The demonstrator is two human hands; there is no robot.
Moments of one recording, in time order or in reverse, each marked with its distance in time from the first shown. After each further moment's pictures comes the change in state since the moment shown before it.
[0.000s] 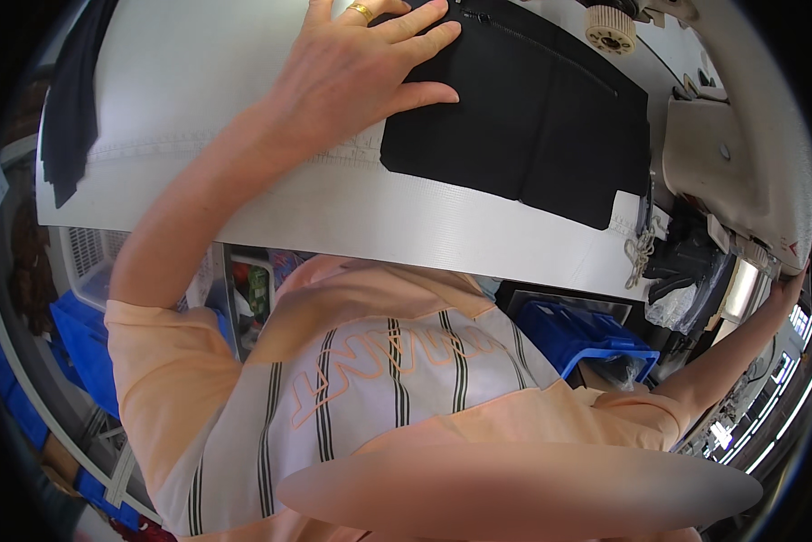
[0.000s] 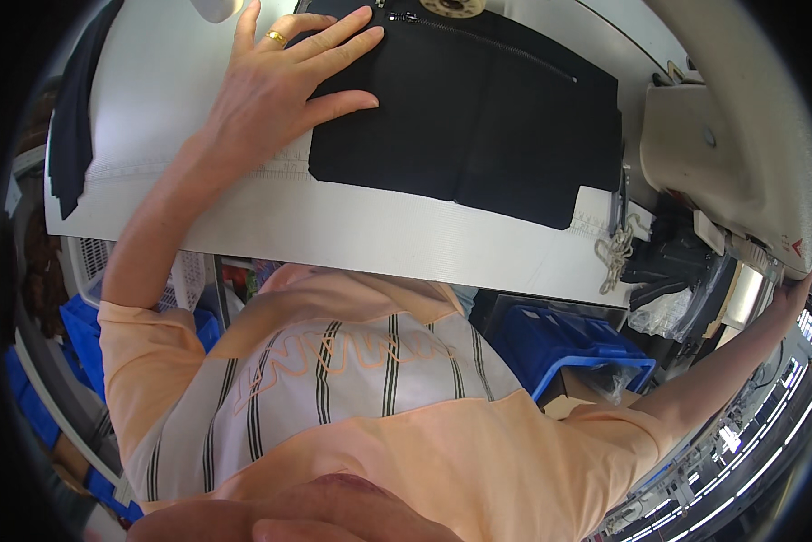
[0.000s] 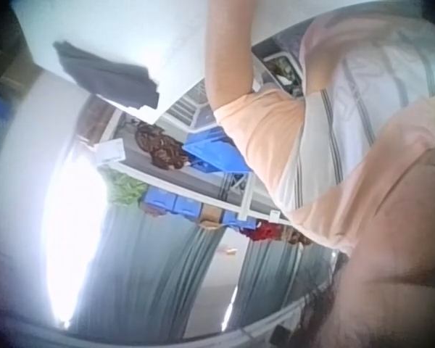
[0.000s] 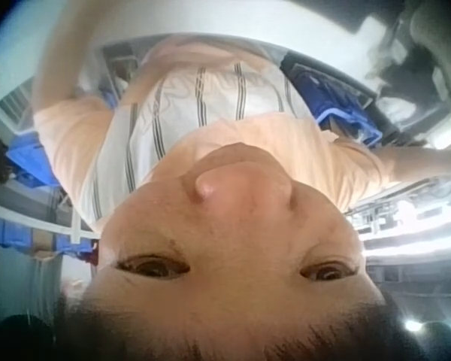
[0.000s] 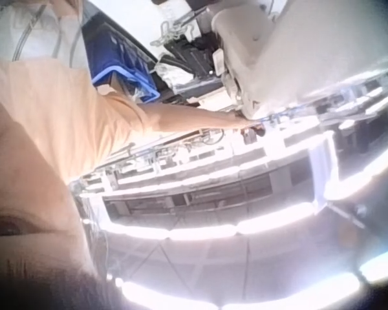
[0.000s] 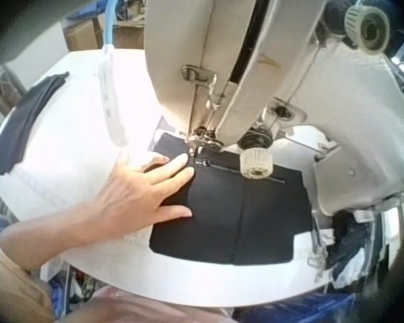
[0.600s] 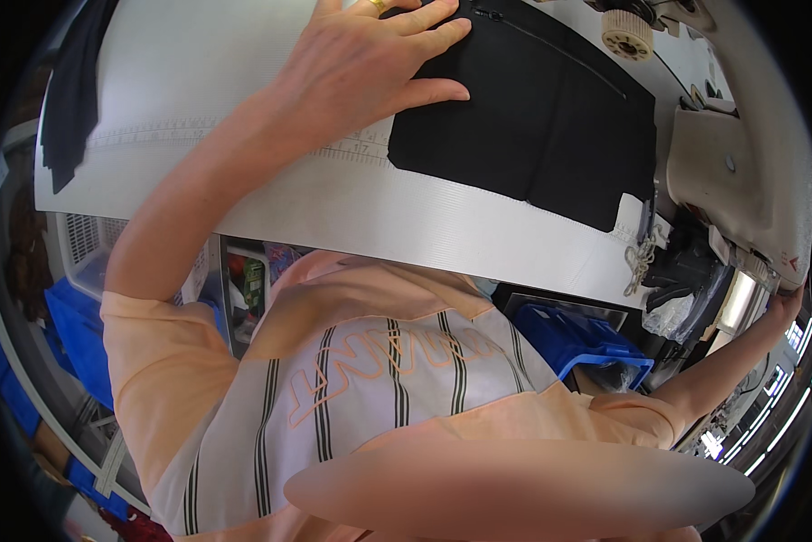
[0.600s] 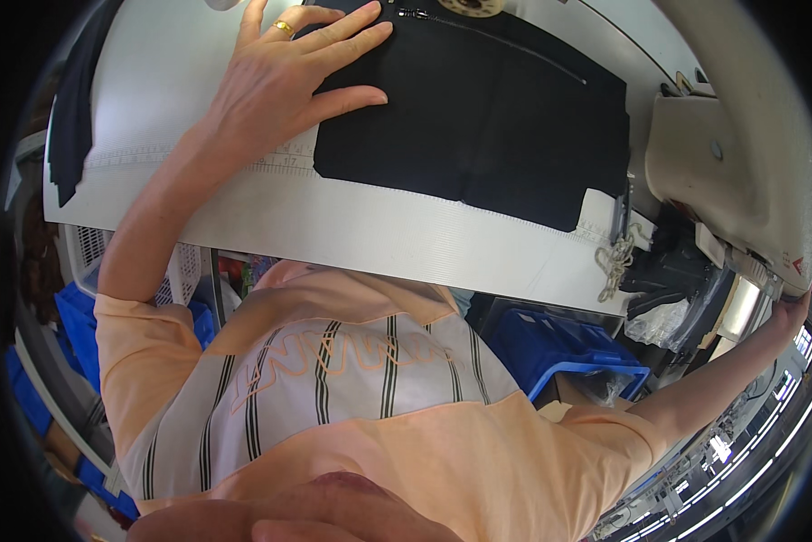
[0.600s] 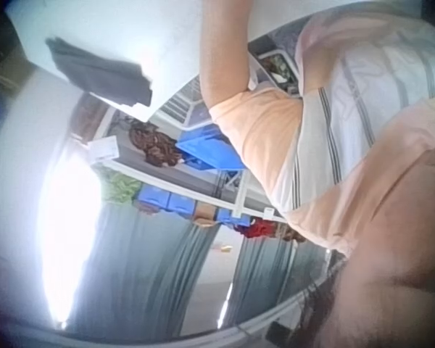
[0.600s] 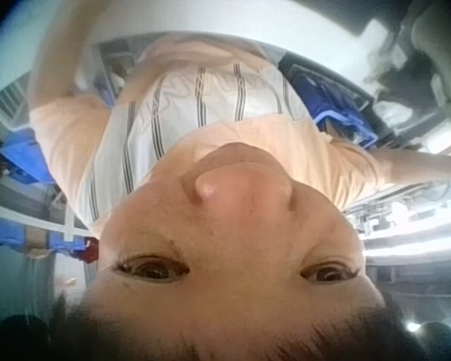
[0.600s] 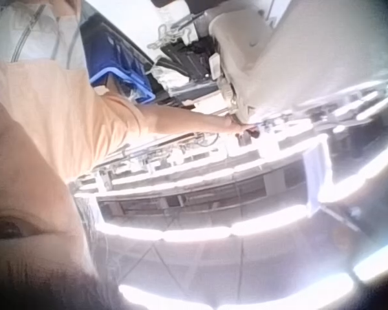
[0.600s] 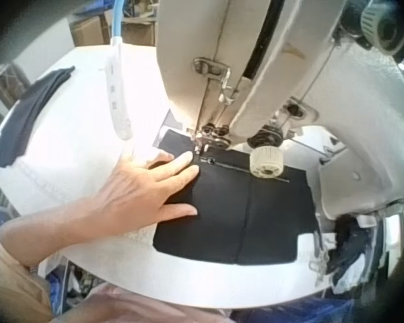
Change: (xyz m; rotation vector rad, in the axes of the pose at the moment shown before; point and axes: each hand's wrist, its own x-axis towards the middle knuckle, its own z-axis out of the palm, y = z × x) left_hand 0.002 -0.001 0.004 -0.023 0.006 -0.008; right_hand 0.024 -0.010 -0.038 0.136 -0.026 0.096
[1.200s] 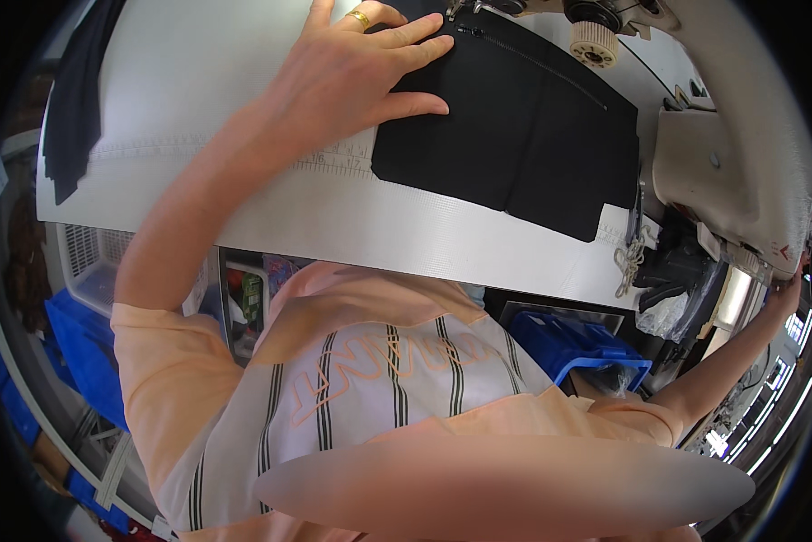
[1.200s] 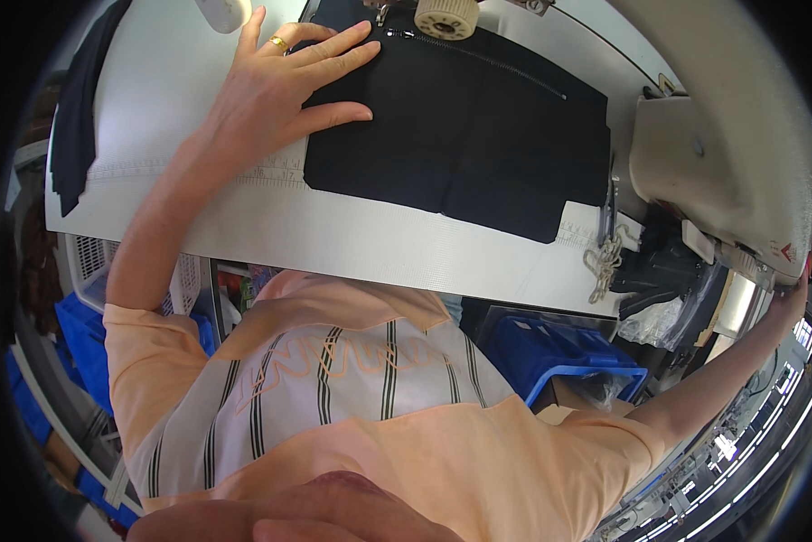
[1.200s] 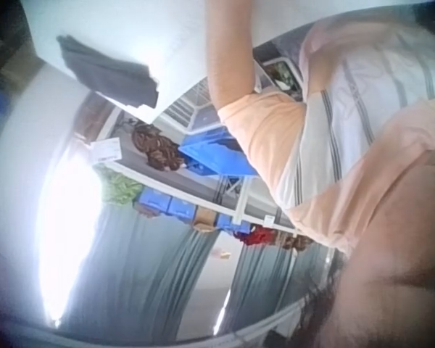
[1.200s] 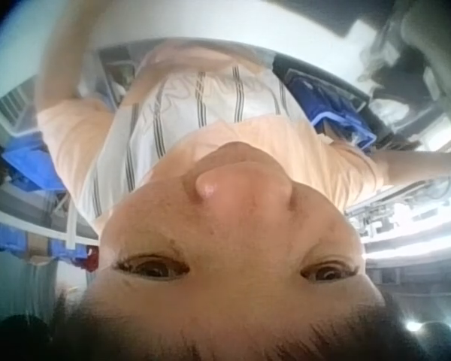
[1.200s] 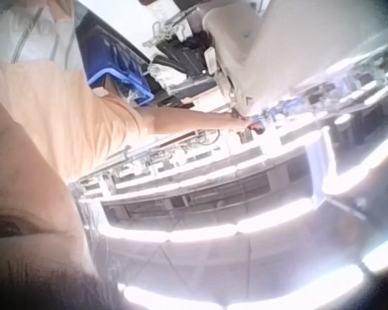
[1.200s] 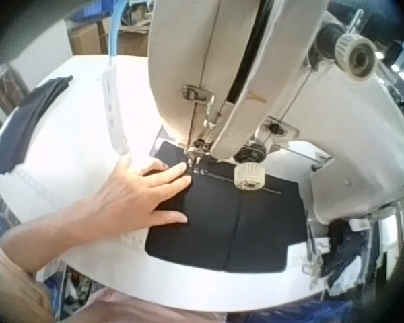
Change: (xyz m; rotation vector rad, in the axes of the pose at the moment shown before) left_hand 0.000 -0.006 -0.009 -0.013 -0.005 0.023; right_hand 0.004 0.008 0.005 0.024 -0.090 -0.148
